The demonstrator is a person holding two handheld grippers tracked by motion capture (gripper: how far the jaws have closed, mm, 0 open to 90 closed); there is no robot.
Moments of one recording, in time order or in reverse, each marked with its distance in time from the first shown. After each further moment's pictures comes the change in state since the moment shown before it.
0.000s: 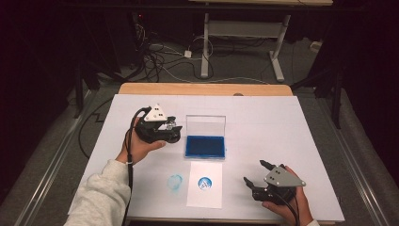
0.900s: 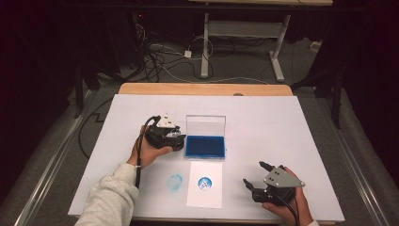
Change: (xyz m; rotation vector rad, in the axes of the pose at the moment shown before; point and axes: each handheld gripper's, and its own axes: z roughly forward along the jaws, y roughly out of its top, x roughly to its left) left arm -0.003 -0.026 0.047 0.090 -0.031 -0.028; right arm 0.001 -0.002 0.001 0.013 0.015 -0.004
